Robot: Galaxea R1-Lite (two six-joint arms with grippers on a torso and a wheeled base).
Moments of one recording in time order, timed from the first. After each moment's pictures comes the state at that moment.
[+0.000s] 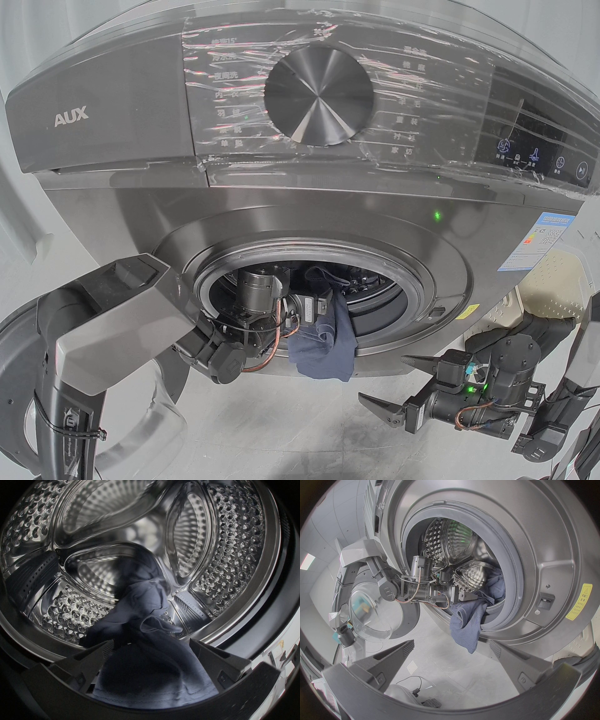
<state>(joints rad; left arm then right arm) -0.60 2.36 -1.18 -0.91 0.15 -0.17 0.72 1.91 -0.15 -1.47 0.02 0.09</state>
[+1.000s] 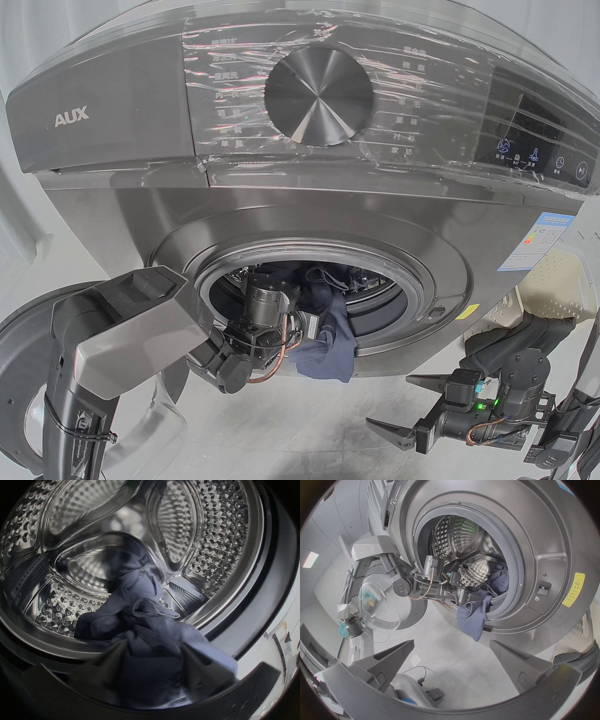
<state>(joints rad) -0.61 2.41 -1.16 -0.92 0.14 -0.06 0.76 1.86 -0.05 -1.47 0.04 0.08</state>
